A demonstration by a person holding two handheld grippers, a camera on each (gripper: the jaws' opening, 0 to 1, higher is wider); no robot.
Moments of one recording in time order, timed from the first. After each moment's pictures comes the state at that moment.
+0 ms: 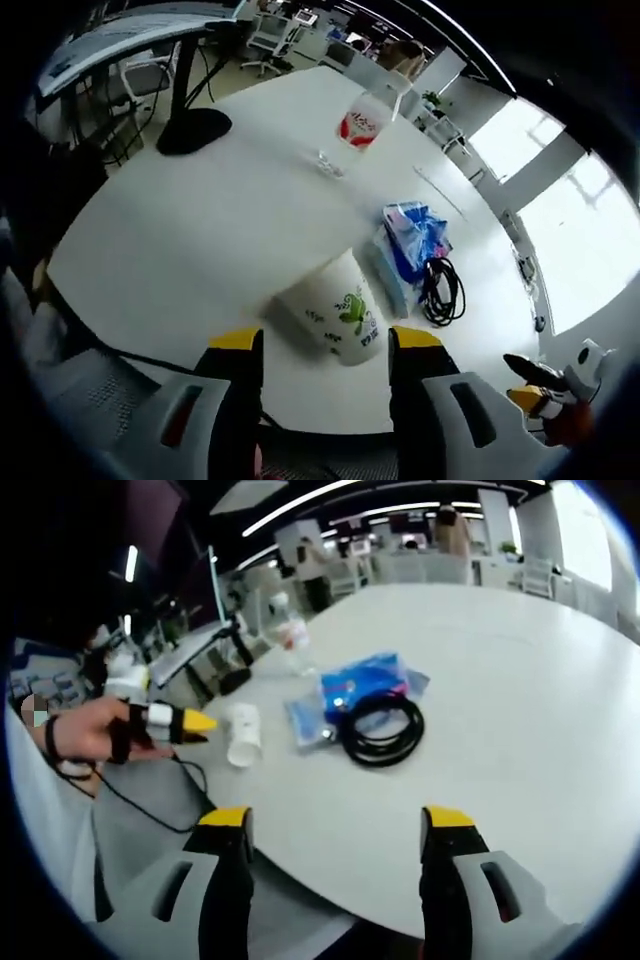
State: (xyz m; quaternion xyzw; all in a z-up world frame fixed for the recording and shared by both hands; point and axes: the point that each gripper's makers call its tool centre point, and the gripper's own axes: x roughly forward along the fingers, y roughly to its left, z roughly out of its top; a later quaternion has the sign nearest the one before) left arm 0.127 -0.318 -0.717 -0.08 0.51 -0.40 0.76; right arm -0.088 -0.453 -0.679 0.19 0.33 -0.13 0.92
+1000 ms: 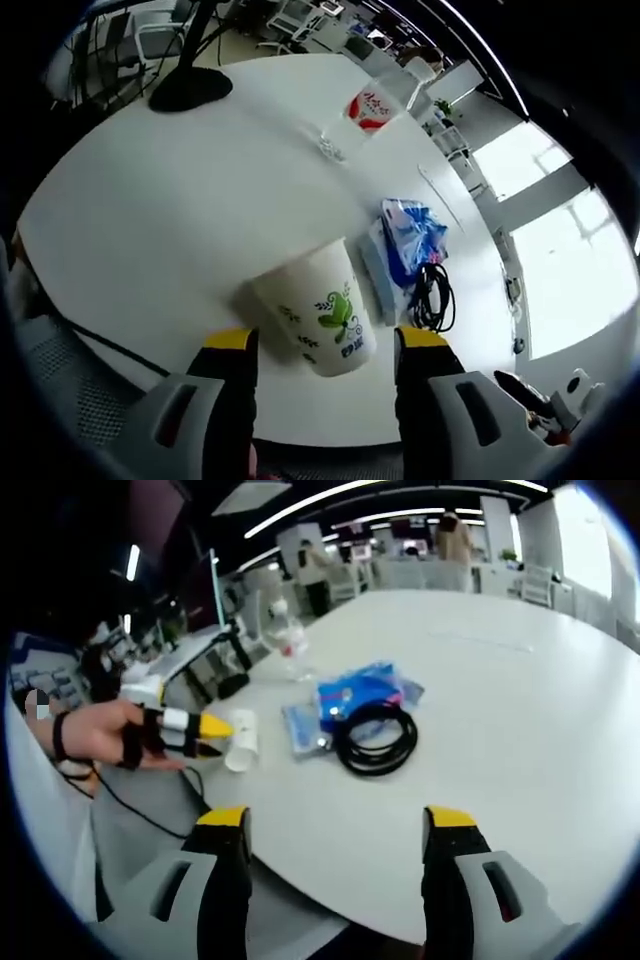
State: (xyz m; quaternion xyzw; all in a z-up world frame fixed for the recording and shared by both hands) left arm 0.116 -0.339 -0.735 -0.12 0.55 -0.38 0.73; right arm -0.090 -0.461 -0.673 0.18 0.32 -0.14 0.92
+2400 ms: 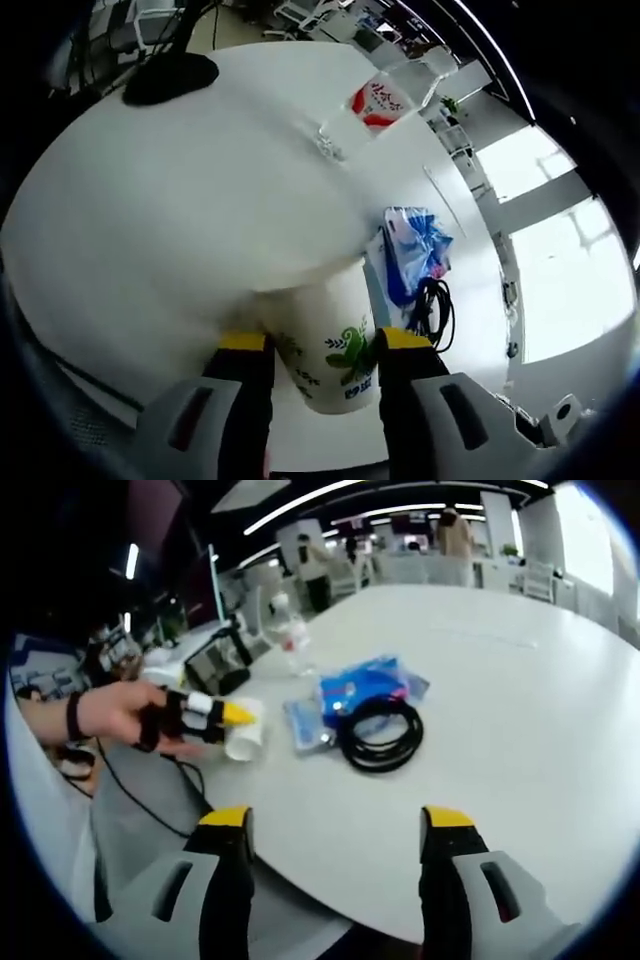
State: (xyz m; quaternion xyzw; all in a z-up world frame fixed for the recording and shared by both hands) left arm 0.127 -0.367 -0.743 -0.12 0.57 -0.39 0.71; right arm -0.084 -0.457 -0.679 0.19 0.33 -0.13 0.92
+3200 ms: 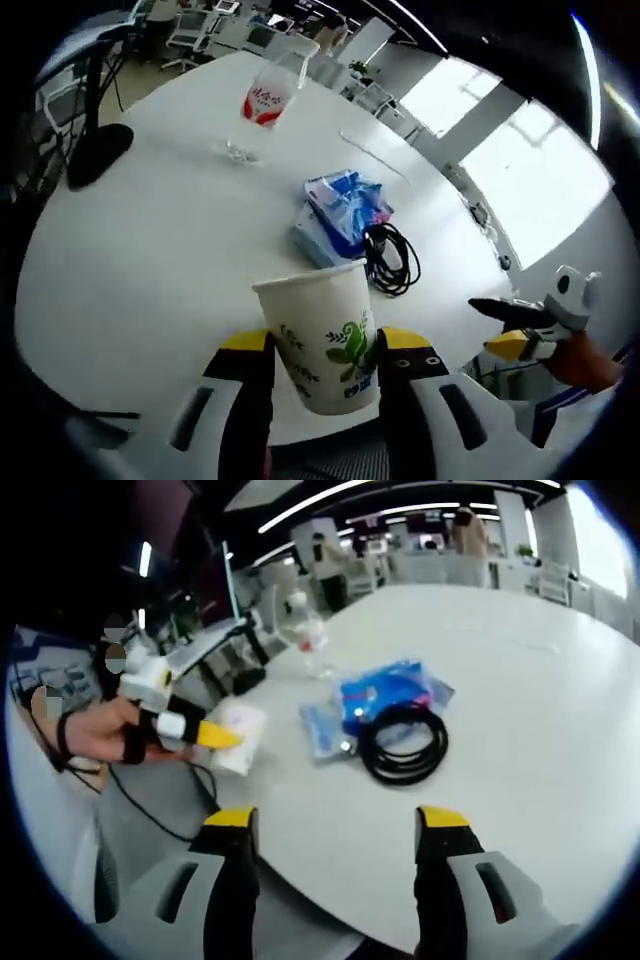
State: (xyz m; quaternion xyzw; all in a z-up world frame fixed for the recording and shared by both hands) left arm 0.088 -0.357 -0.705 0.01 0.46 -0.57 0.68; right arm -0.062 -0.445 -0.677 0.19 0.33 -0.09 0.92
